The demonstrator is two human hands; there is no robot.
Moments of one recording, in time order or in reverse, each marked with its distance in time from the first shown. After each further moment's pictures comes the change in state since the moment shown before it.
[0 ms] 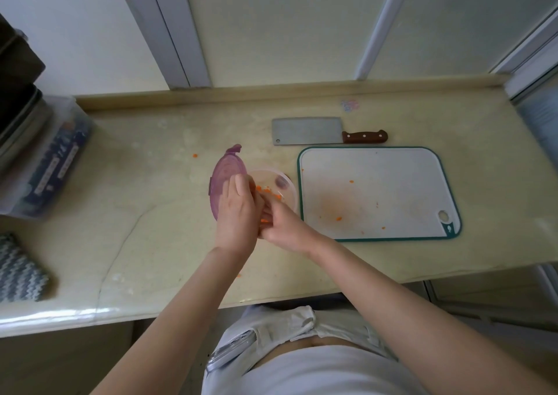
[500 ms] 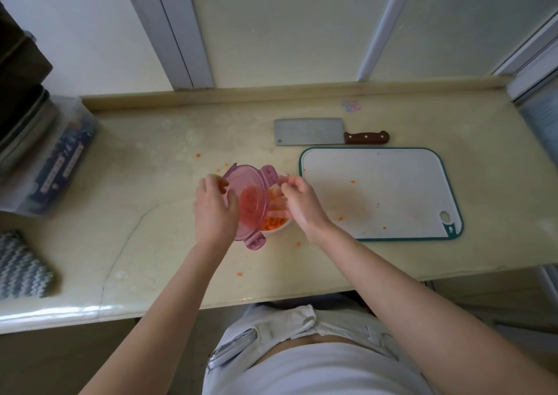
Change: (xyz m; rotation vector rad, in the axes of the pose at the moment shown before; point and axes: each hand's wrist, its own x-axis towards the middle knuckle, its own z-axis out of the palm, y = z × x) left_hand 0.005 -0.031 -0.016 -0.032 0.055 -0.239; right_hand 0.003 -0.013 -0.024 0.407 0.405 0.155
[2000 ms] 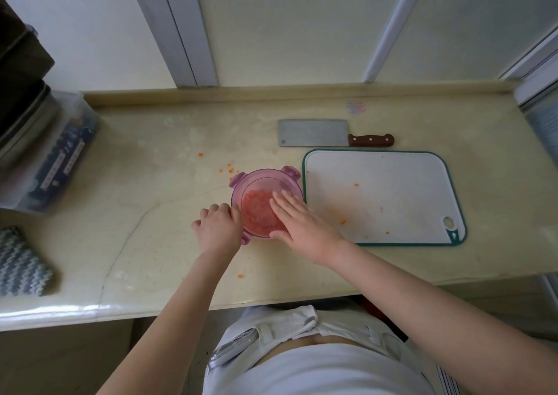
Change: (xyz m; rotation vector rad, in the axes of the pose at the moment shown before) left_hand -0.009 -0.023 0.019 0.428 -0.288 -0.280; right_hand -0.004 0.028 -0.029 -1.508 -0.361 -0.537
